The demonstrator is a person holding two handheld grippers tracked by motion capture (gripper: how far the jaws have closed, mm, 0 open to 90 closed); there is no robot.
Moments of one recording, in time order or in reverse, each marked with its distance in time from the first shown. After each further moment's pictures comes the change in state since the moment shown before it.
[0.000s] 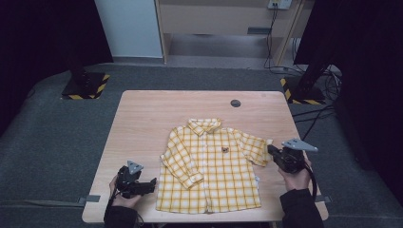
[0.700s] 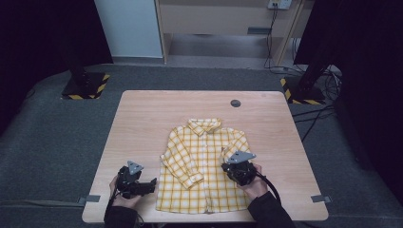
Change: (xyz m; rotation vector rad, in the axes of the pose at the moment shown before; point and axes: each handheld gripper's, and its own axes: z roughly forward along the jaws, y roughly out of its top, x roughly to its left) left arm -0.001 0.000 0.000 -0.002 0.000 0.002; right arm 0.123 -0.014 0.055 0.189 0.264 -0.308
